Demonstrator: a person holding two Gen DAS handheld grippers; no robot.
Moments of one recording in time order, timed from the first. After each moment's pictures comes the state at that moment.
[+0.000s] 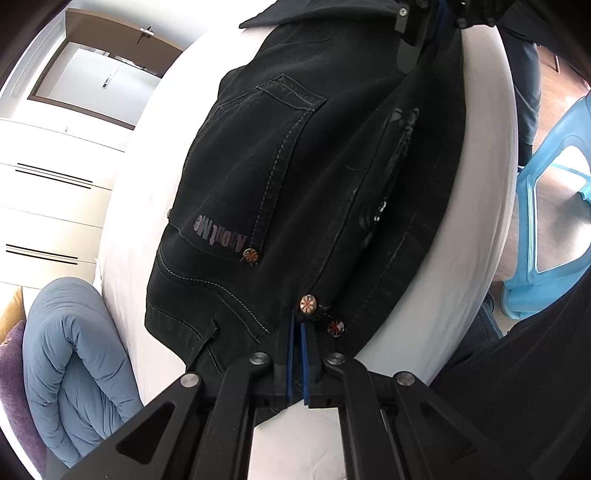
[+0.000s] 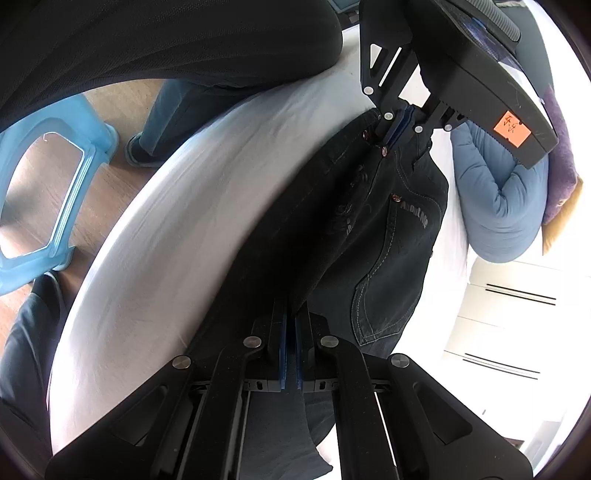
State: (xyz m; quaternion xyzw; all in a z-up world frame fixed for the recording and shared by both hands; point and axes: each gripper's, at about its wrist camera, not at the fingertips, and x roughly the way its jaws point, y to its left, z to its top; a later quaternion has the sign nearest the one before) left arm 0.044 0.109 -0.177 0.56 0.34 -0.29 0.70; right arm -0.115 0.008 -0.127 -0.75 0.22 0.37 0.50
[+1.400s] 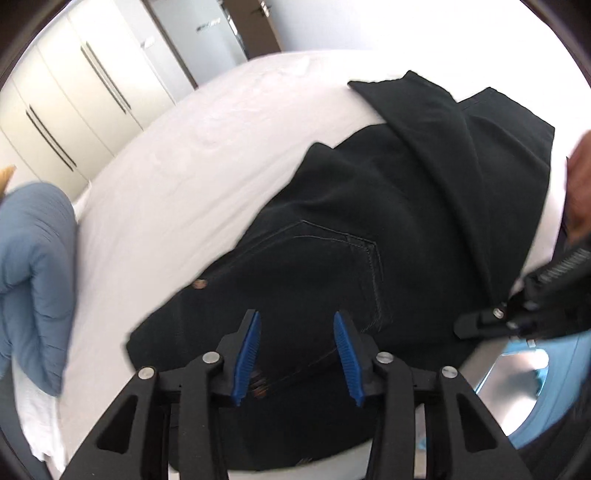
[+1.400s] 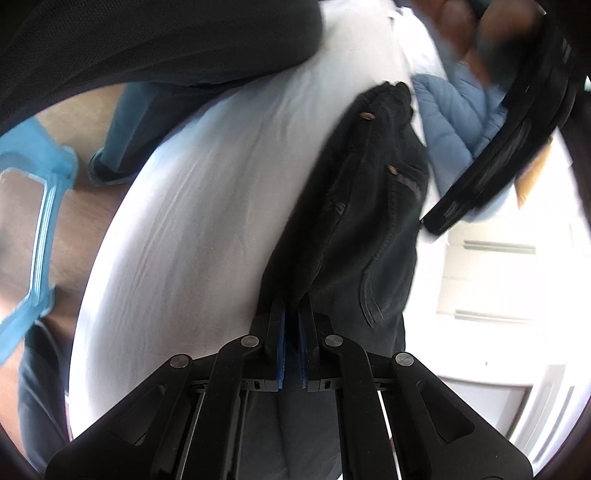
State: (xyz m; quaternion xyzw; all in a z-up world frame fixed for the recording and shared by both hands) left arm 0.106 0.056 -0.121 0.30 0.42 -0.27 0.81; right arm -0.130 0.006 -0.161 -0.72 0.22 0.28 0.59
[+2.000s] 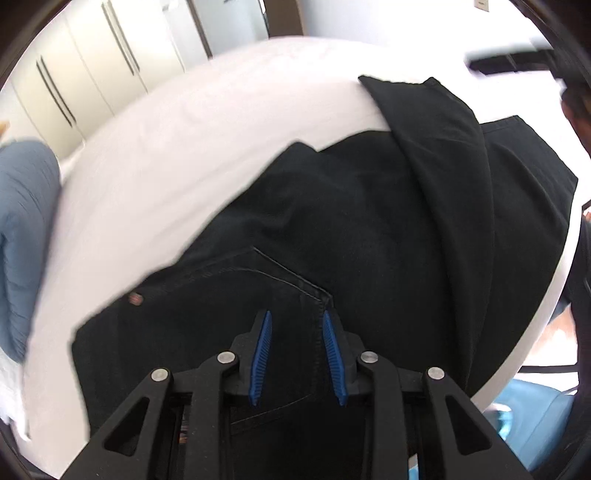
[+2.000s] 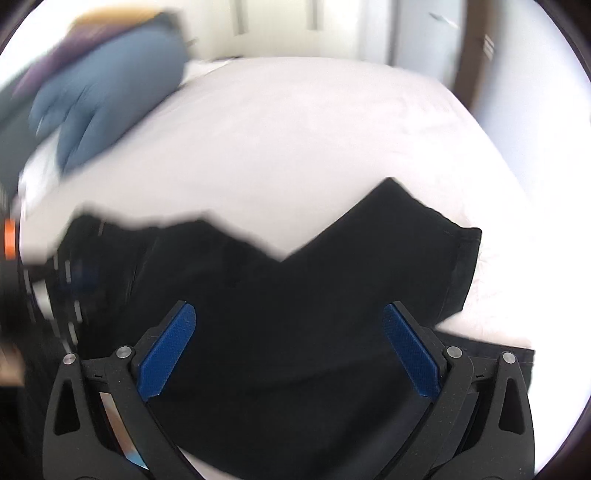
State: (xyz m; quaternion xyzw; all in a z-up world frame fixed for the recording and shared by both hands) left arm 0.131 0.002 -0.134 0.22 0.48 -0.26 0.81; right arm 0.050 -0.253 0.015 0.00 0.46 0.01 0.89
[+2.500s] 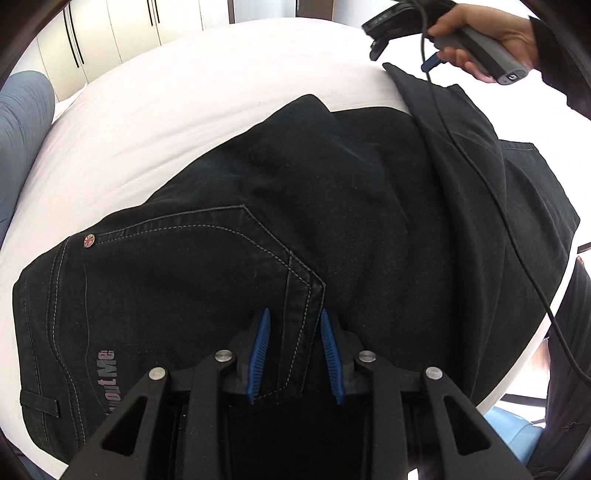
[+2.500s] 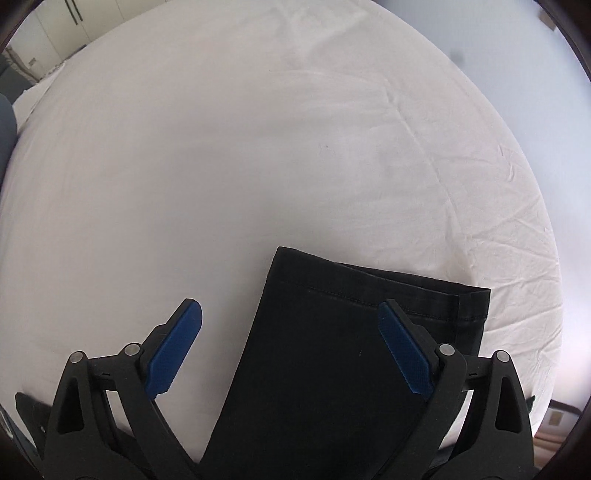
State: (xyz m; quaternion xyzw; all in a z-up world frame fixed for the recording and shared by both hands) left arm 0.131 0.006 -0.157 0.14 0.51 -0.25 0.81; right arm 0.288 -0.348 -0.057 0.10 0.59 -0.21 0.78
